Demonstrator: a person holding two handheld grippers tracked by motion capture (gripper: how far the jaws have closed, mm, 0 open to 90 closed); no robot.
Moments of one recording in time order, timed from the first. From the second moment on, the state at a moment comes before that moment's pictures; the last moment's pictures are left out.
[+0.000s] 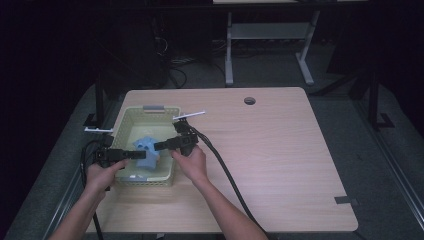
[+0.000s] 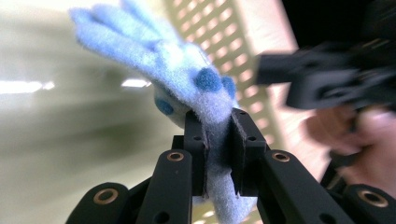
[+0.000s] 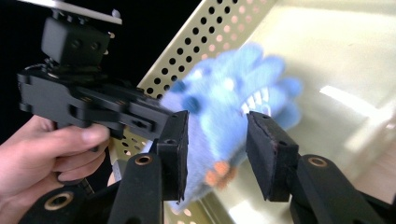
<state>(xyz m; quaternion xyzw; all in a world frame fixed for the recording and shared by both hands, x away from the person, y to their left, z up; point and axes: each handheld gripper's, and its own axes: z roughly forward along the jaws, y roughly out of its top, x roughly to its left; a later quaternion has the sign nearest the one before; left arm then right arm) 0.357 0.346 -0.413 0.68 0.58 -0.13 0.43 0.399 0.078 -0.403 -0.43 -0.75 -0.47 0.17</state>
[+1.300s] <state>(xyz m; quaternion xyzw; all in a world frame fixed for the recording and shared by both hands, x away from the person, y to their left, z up) 0.371 0.334 -0.387 0.71 0.60 -0.06 0.36 0.383 -0.011 -0.391 -0.44 -0.73 -0.51 0.14</state>
